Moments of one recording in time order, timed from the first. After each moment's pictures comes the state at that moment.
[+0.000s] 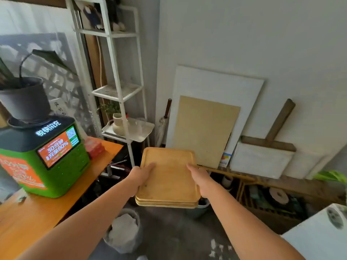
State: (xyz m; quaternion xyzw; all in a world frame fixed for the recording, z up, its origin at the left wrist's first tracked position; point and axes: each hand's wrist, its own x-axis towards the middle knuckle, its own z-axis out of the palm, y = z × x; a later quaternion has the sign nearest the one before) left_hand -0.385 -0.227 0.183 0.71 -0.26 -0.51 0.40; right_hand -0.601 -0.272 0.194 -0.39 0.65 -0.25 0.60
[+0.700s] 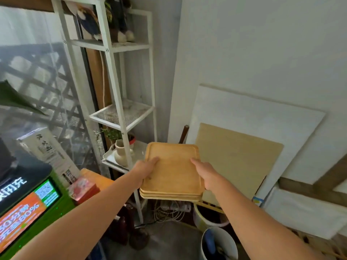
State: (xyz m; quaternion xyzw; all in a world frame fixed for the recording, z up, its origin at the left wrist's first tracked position) left_hand -0.276 -0.528 0.212 0.73 -0.22 -0.49 0.42; right_hand -0.489 -0.594 0.221 -0.42 0.64 -0.22 0.60
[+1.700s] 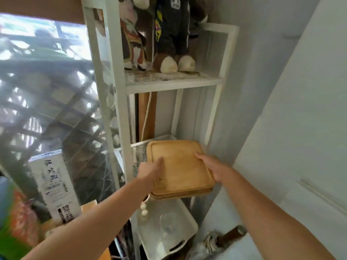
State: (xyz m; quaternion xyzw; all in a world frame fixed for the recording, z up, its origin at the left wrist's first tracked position) left_hand -0.108 -0.834 0.251 0.73 0.04 -0.29 0.62; right_hand -0.216 -1.017 0.279 -0.63 0.46 -0.02 0.63
